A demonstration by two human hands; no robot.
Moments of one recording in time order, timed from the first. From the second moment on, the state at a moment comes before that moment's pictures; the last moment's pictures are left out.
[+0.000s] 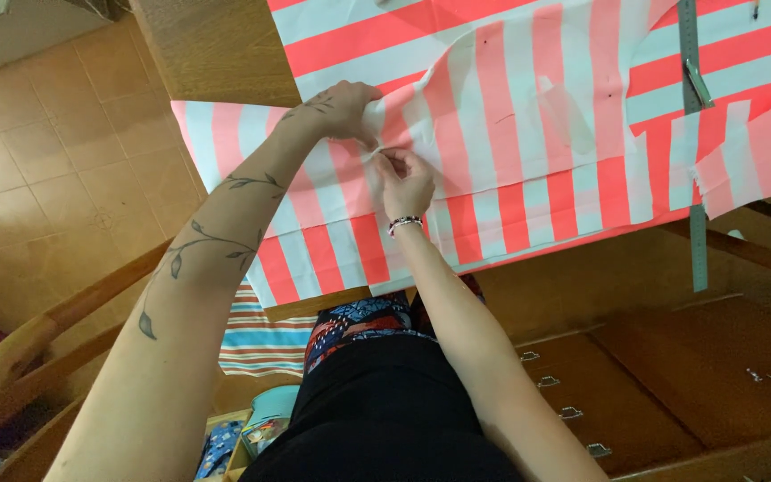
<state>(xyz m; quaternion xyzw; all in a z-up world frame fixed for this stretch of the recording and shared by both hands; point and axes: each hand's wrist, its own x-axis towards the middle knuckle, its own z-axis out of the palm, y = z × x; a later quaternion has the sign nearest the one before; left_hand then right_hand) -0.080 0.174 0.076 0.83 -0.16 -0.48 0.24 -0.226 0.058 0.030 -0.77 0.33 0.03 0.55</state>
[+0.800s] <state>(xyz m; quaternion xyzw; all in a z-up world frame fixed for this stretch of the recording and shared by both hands) -0.217 0.049 0.015 0.94 -0.25 -0.07 0.21 -0.132 -0.217 -0.033 -0.96 -0.12 0.19 0.16</state>
